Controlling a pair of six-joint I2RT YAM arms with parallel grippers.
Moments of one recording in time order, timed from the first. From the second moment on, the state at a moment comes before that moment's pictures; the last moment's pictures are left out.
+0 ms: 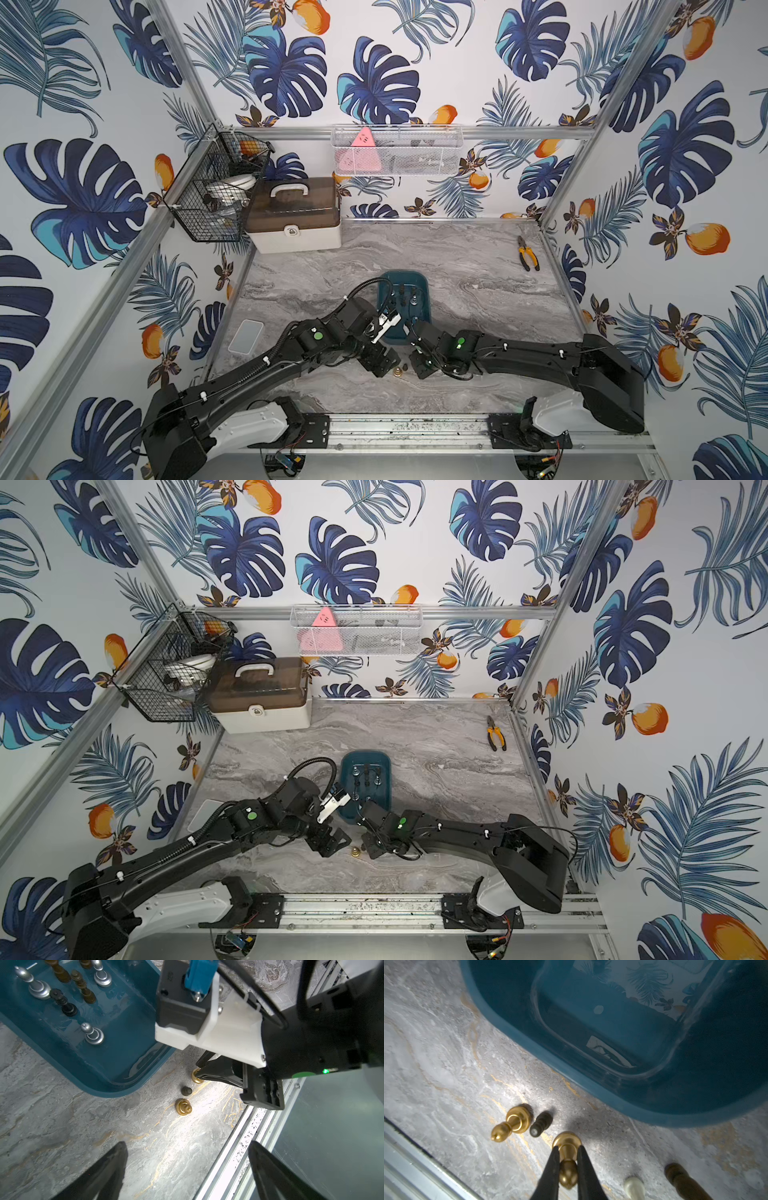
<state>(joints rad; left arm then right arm) -0.79 1.08 0.83 -0.68 0.23 -0.16 1.08 1.46 0.83 -0.48 0.11 0.51</state>
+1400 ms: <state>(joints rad) -0.53 1.10 0.86 -0.66 0.19 -0.13 0.80 1.92 1.36 -0.57 0.13 0.31</state>
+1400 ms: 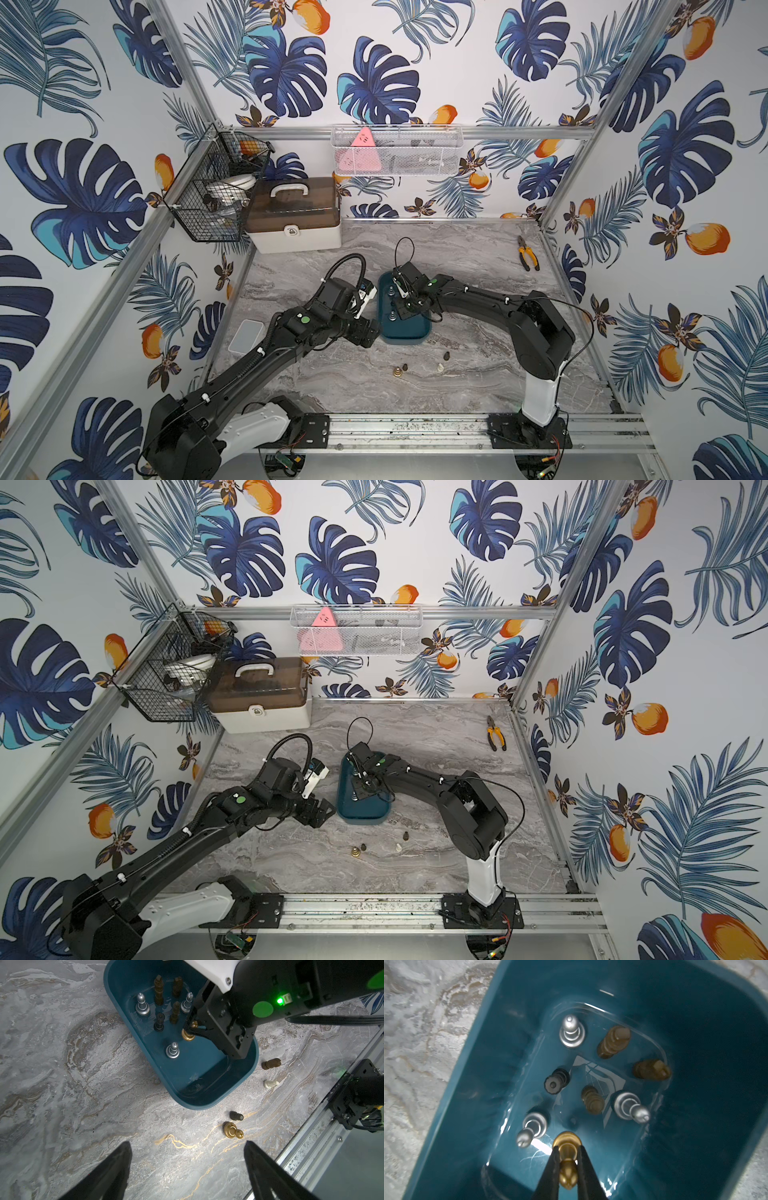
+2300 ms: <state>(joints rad) -0.53 1.11 0.86 -0.67 0.18 -0.13 0.81 1.97 1.36 -0.57 0.16 0.31</state>
